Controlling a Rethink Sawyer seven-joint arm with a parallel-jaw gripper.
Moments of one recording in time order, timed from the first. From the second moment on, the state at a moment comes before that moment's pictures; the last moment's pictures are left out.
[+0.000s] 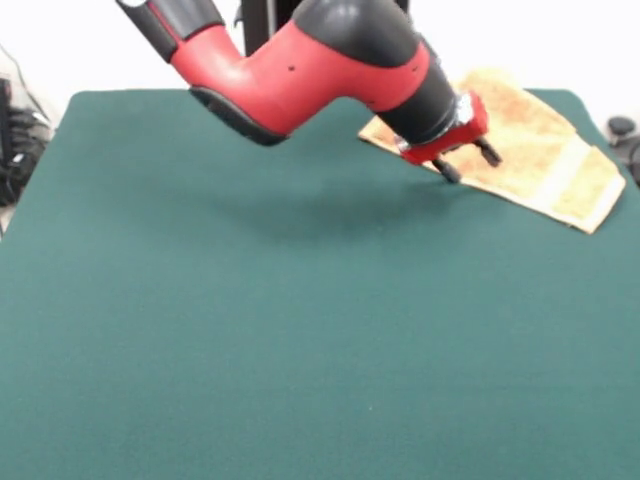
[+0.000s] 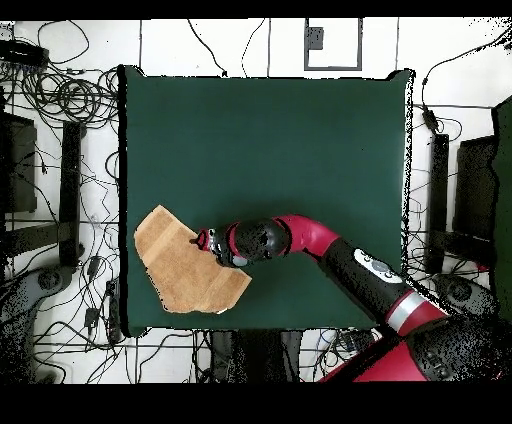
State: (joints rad) arm -0.84 -0.09 0.83 1.79 -0.62 0.64 2.02
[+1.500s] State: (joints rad) arm 0.50 -0.36 -0.16 1.51 -0.95 0.41 3.12
